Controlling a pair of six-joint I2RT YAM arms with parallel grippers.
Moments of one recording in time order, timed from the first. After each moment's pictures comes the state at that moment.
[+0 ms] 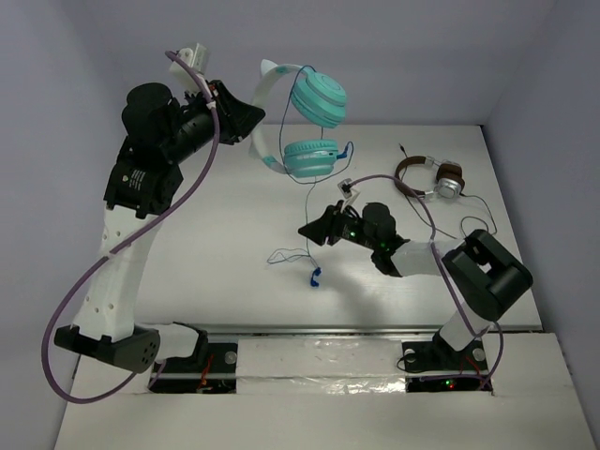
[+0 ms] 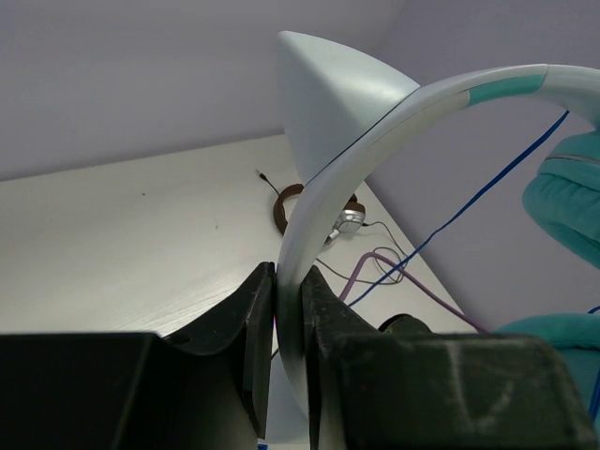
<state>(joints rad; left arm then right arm) -0.32 1.29 1.78 -0.52 0.37 -0.44 0.65 1.63 0.65 0.87 -0.41 0.63</state>
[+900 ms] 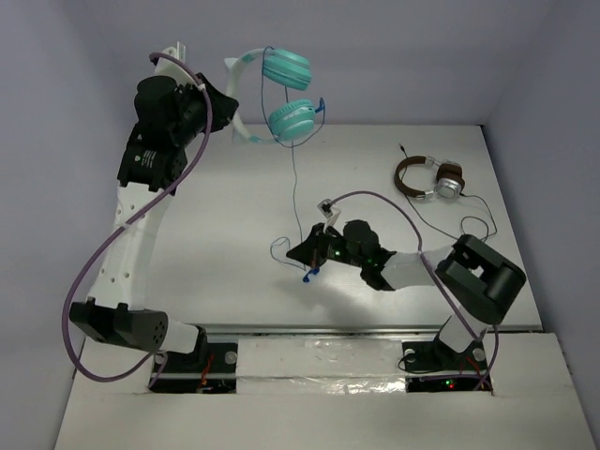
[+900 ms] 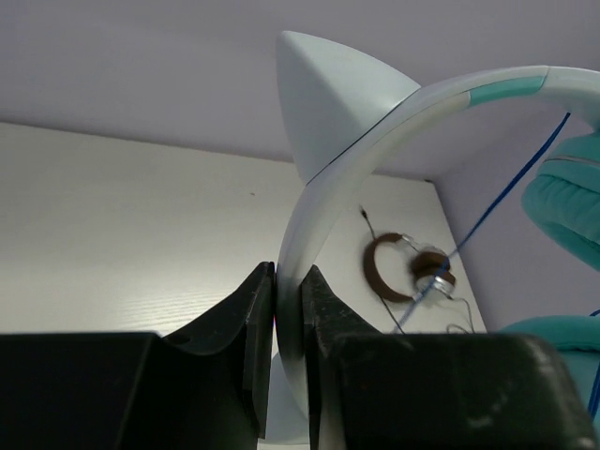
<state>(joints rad) -0.22 1.38 1.74 -0.49 0.18 -0.52 0.80 1.68 0.62 0.90 -0.37 0.73</state>
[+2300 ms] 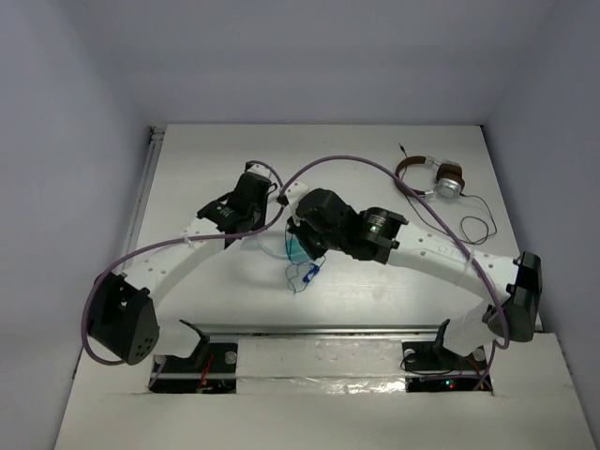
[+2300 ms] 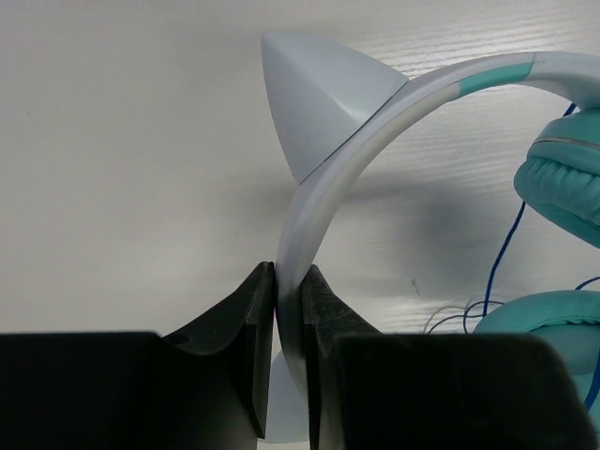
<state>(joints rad) -0.57 1.36 1.03 -0.52 -0.32 -0.28 1.08 1.51 1.46 -0.68 0.20 0.16</state>
